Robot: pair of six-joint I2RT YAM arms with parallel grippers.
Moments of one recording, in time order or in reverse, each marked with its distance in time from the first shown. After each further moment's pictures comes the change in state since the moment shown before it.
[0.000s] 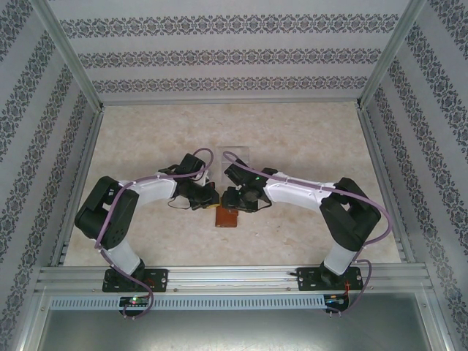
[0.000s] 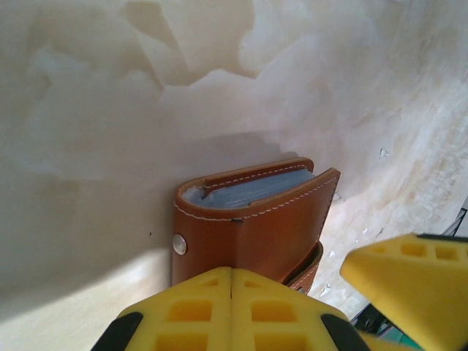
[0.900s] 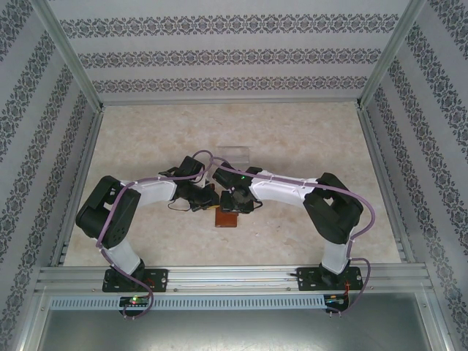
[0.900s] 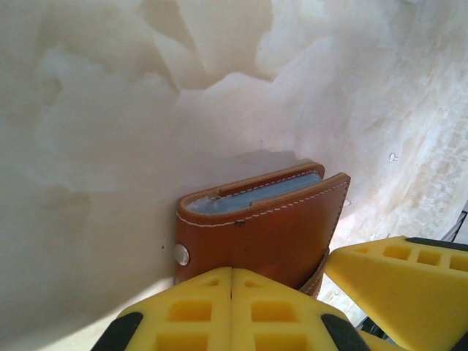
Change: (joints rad) left arm 0.001 0.011 -0.041 0.069 0.000 -0.013; right arm 0.052 0.123 0.112 -0.130 0.109 -0.025
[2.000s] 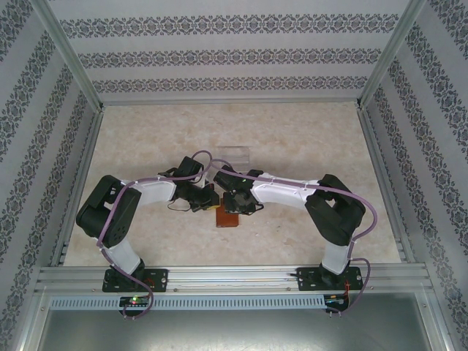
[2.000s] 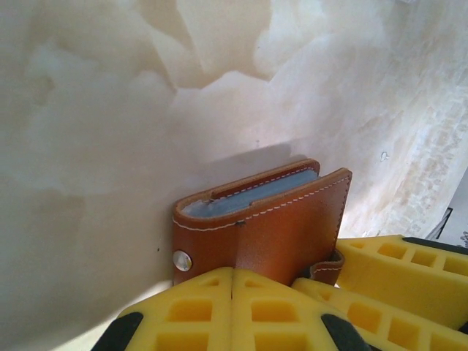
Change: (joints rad) left arm 0.016 0.008 -0.012 0.025 0.031 0.003; right arm 0.008 -0.023 -0.034 0.015 0.064 -0.002
